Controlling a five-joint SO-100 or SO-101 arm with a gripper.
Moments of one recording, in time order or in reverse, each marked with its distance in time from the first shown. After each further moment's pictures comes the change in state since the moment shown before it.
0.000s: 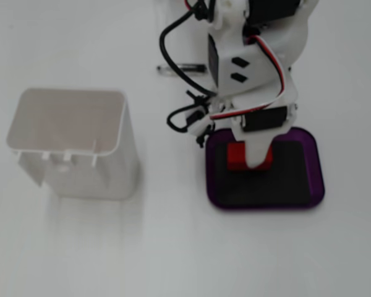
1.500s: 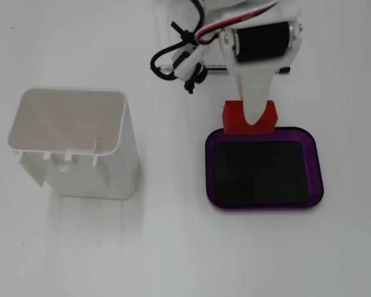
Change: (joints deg) arm 1.1 16.6 -1.6 8.1 0.2
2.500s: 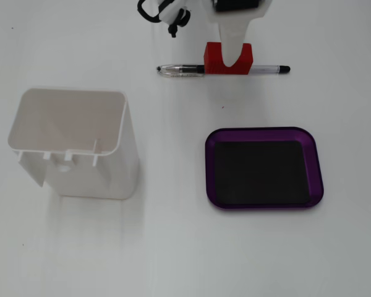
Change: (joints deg) arm -0.4 21.4 31.1 2.7 2.3
